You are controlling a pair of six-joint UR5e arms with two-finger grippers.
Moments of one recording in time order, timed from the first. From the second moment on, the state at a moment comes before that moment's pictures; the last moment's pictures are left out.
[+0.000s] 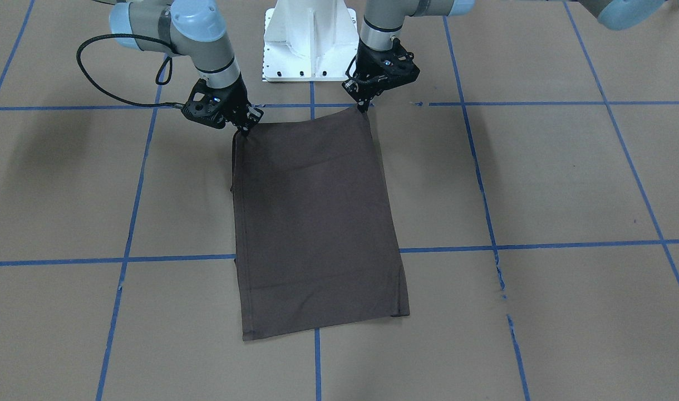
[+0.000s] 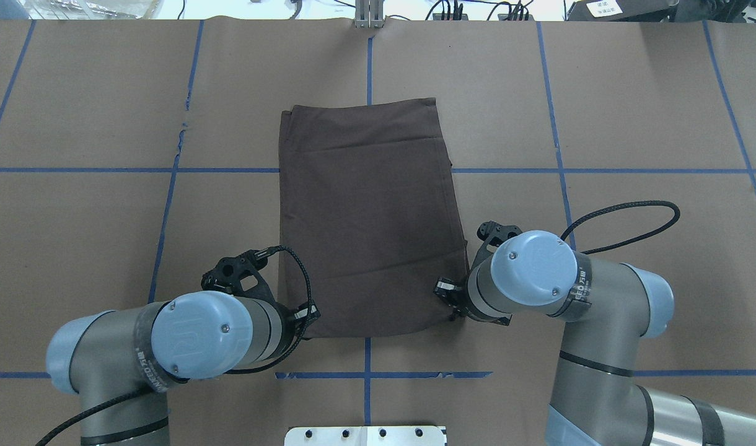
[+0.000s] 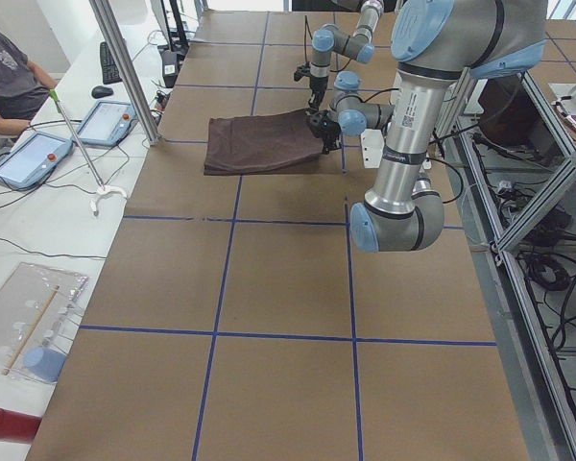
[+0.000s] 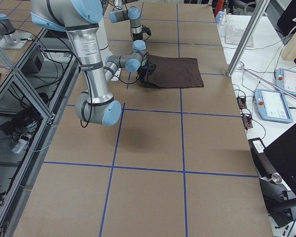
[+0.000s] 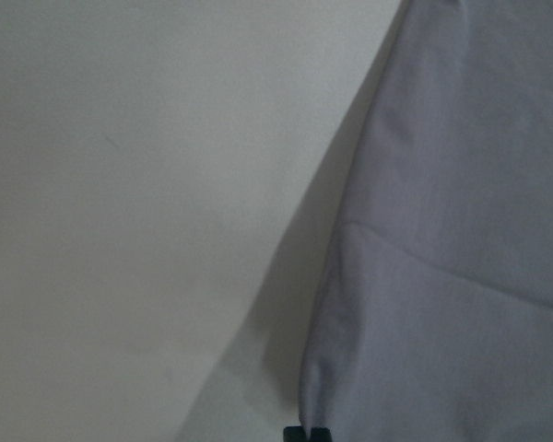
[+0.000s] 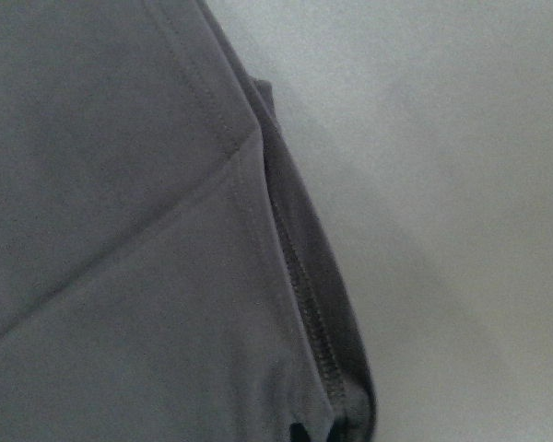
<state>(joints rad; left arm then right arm) -0.23 -1.99 -2.04 -1.59 -1.61 -1.88 0.37 -1.24 1.95 -1.46 1.85 1.75</state>
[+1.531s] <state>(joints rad) -0.54 -2.11 -1.92 -1.72 -1.70 -1.63 0.67 -0.98 1.65 -1.36 2.03 1.70</state>
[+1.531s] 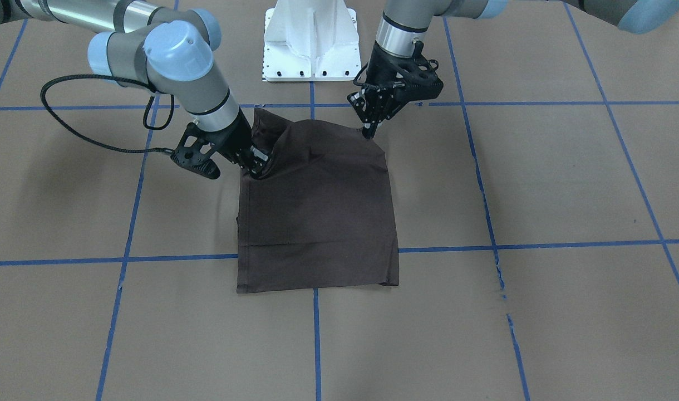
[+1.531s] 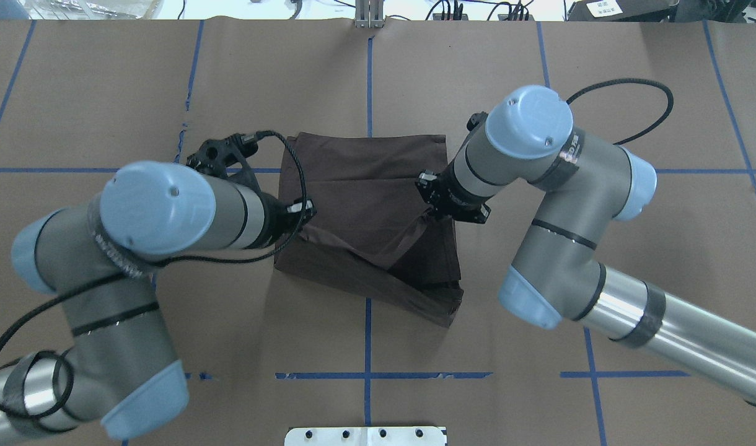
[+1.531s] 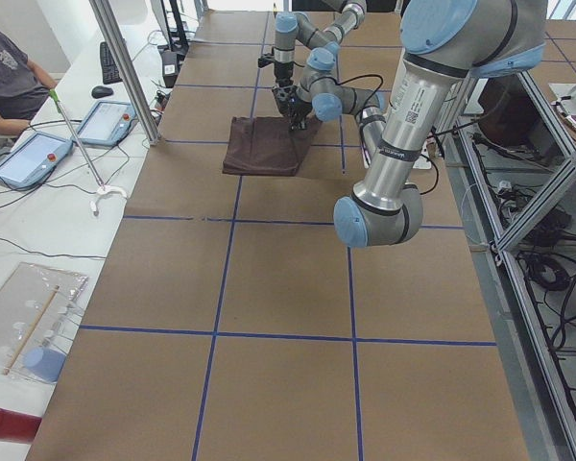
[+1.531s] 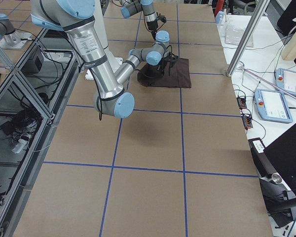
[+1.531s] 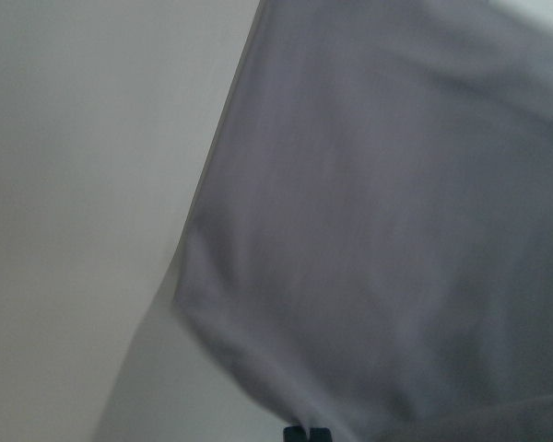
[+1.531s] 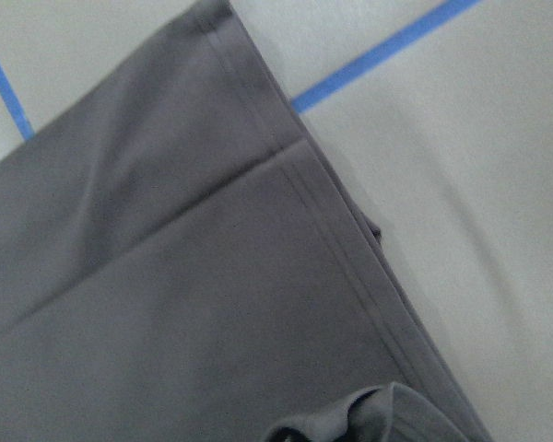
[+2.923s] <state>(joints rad) -0.78 -2.39 -1.23 -2.12 -1.74 -1.51 0.84 -0.72 1.08 -1.11 2.10 1.69</state>
